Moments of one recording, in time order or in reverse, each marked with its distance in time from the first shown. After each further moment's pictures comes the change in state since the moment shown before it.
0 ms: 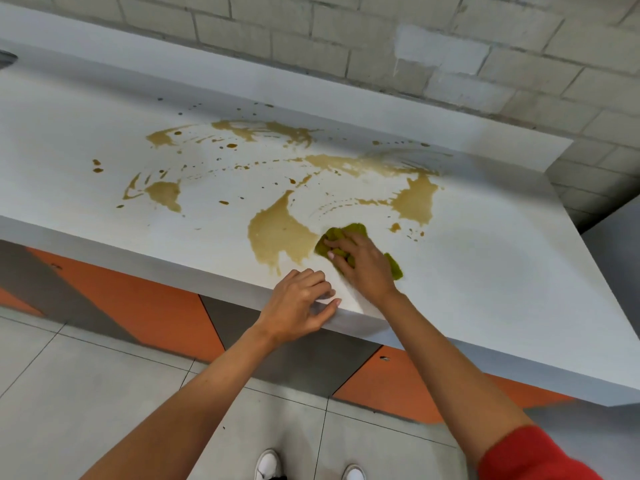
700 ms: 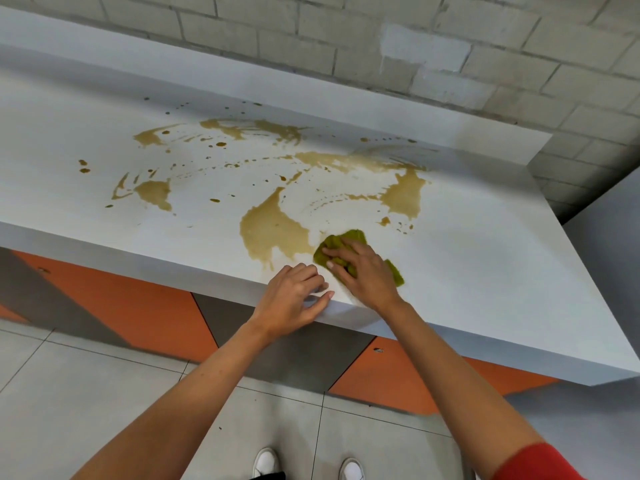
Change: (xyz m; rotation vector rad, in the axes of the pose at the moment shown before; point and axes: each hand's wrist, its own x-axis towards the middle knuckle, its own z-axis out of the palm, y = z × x) left_hand -0.002 -0.001 0.001 -0.005 -0.019 0.002; right_hand -0.031 0.008 -0.005 -0.022 -0.006 -0.014
